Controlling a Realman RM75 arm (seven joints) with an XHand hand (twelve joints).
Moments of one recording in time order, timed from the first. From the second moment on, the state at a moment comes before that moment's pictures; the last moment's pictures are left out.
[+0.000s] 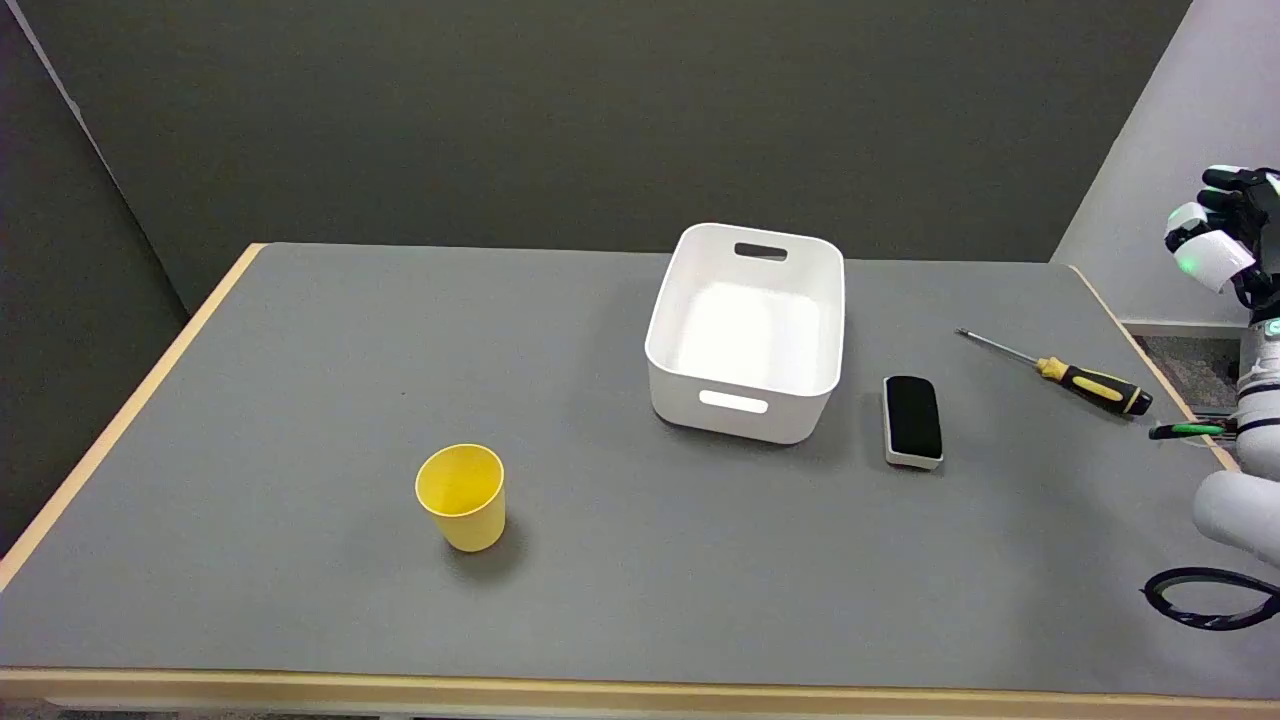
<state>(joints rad) 0.24 -0.74 -1.68 0.41 0.96 0.92 1.15</state>
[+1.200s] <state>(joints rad) -0.05 -0.81 -1.63 0.92 1.06 0.82 0.33</state>
